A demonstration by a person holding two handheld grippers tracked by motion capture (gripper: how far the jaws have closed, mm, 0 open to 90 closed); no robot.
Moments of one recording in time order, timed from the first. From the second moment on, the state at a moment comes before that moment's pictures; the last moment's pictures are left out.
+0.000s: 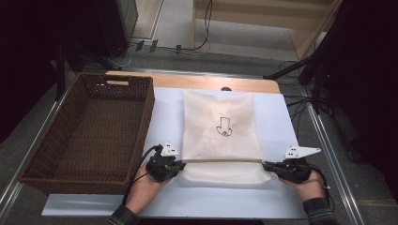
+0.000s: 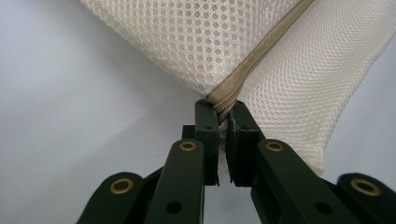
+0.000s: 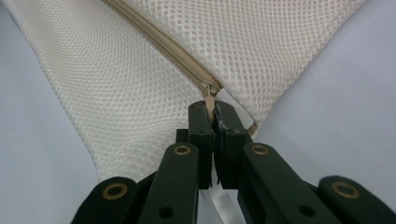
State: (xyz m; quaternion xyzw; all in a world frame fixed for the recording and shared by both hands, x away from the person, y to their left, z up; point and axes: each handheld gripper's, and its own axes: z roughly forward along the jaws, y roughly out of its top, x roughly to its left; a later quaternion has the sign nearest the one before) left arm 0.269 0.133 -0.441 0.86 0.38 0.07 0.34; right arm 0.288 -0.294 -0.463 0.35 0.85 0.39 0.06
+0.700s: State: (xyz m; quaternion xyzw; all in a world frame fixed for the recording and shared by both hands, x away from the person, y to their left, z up) left arm 0.266 0.133 -0.440 0.85 0.34 0.07 0.39; right arm 0.275 -0.271 -0.462 0.38 0.82 0.41 0.12
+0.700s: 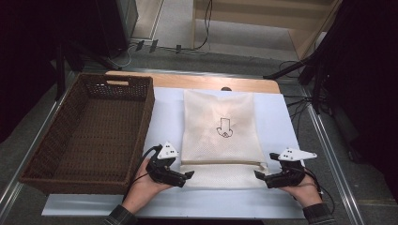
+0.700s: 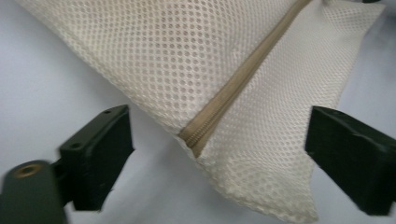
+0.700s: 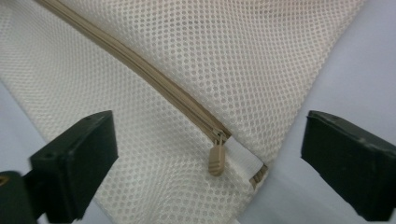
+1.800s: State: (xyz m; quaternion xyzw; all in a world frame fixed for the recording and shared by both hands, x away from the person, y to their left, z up) left arm 0.207 0.152 -0.446 0.87 0.30 0.07 0.39; right arm 0.217 -0.287 -0.463 0.41 0.80 0.41 0.16
